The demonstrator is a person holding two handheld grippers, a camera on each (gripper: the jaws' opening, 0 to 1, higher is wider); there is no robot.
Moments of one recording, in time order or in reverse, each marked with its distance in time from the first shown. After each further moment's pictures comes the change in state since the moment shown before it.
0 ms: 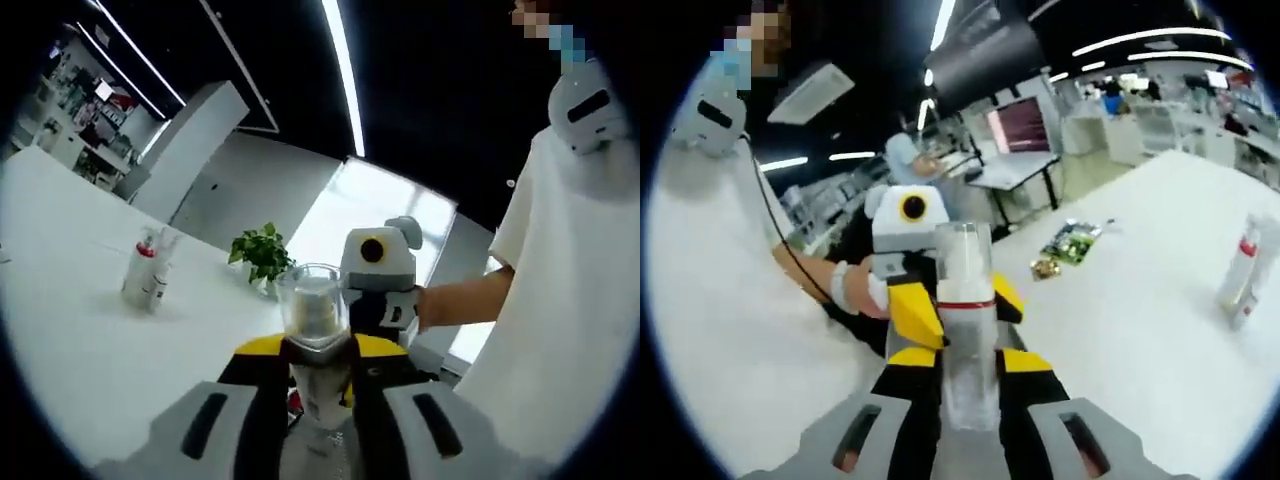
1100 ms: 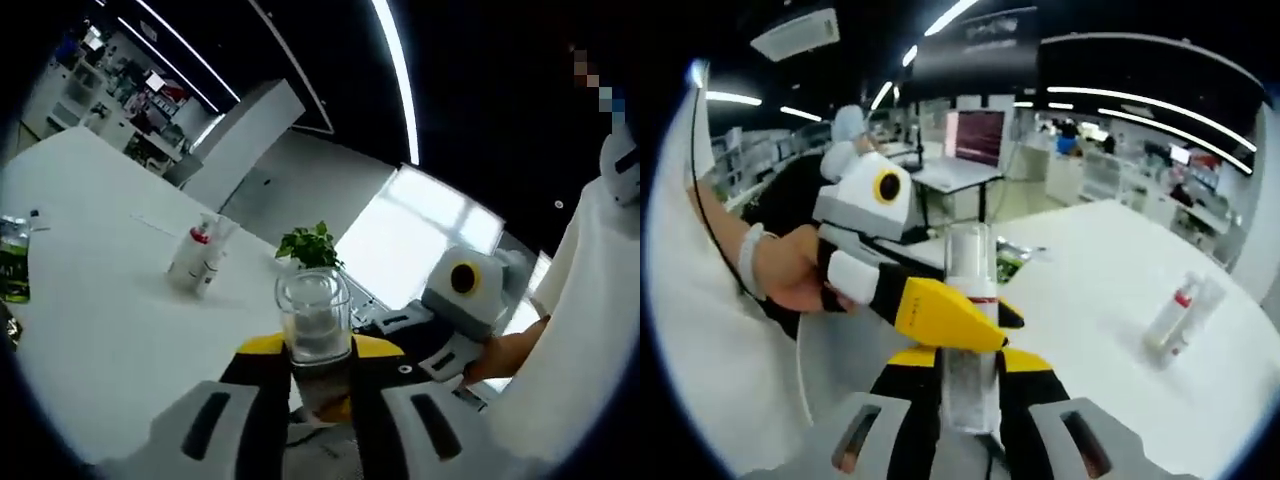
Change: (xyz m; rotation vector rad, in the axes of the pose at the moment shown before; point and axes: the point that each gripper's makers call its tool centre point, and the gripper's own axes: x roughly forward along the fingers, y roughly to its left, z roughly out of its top) left arm -0.007 0.036 -0.003 -0.103 0.002 0.176; right arm 0.024 -0.025 -0.003 -0.178 0.030 -0.266
